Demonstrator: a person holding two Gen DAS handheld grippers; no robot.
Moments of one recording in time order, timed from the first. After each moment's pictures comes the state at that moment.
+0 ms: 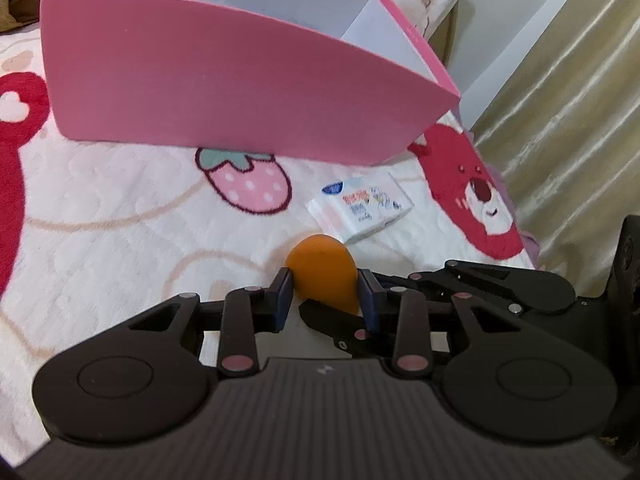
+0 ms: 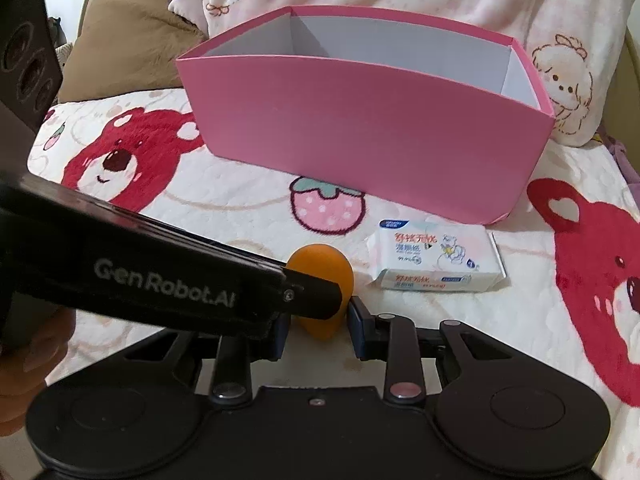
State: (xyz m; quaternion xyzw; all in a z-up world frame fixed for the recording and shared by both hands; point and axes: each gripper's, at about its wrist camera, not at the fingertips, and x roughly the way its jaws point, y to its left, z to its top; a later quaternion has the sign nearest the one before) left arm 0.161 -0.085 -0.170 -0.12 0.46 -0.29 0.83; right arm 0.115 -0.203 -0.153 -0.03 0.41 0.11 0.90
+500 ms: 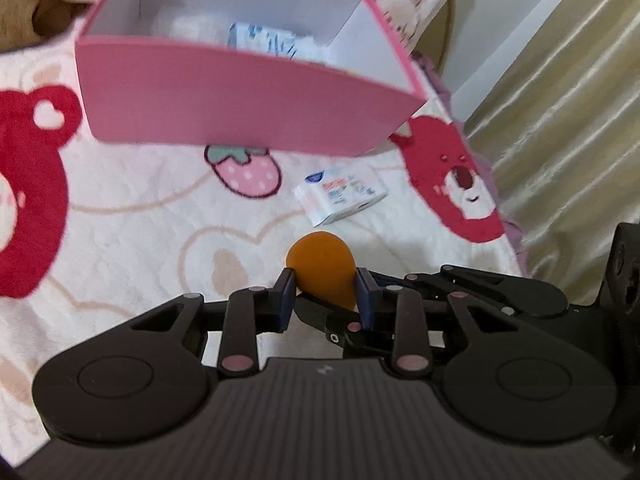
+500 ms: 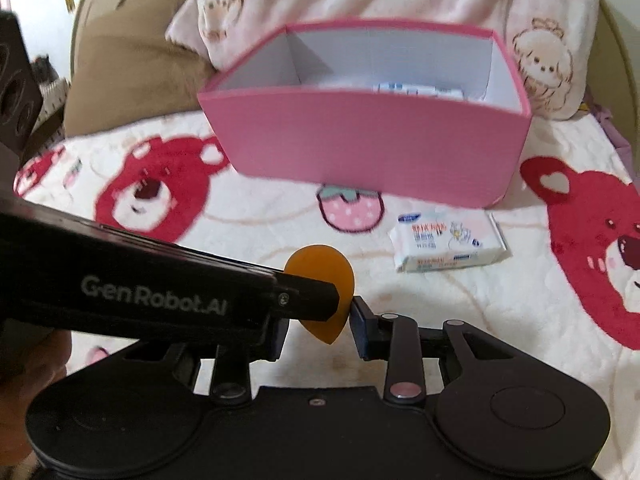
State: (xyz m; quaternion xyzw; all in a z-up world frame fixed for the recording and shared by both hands) left arm 0.132 -0.073 -0.117 -0.11 0.49 -0.28 0.82; right arm 0.087 -0.196 -0.112 0.04 0.42 0.11 0.90
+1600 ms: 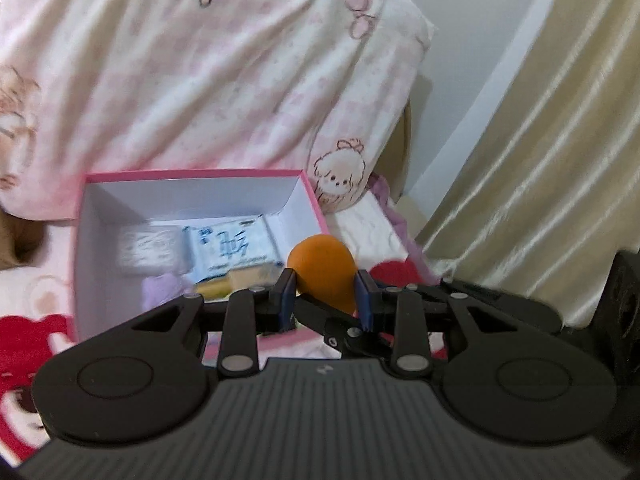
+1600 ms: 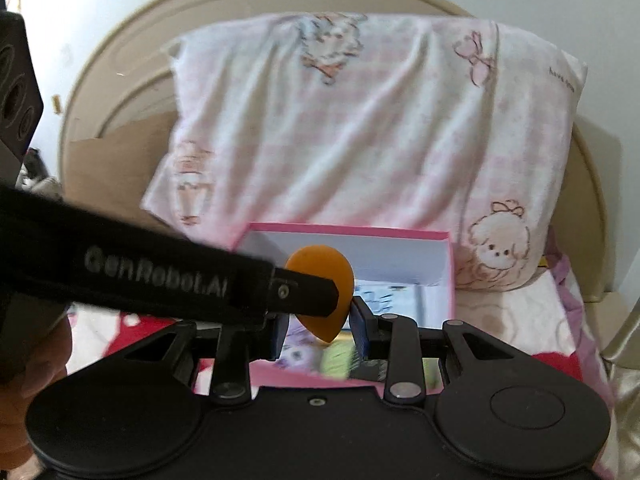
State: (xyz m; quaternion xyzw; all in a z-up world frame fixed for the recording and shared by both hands) left arm 0.247 -0.119 0.037 -0.08 0.41 -0.30 0.86; right arm 0.184 -0.250 0.031 0.05 0.31 0.08 0.95
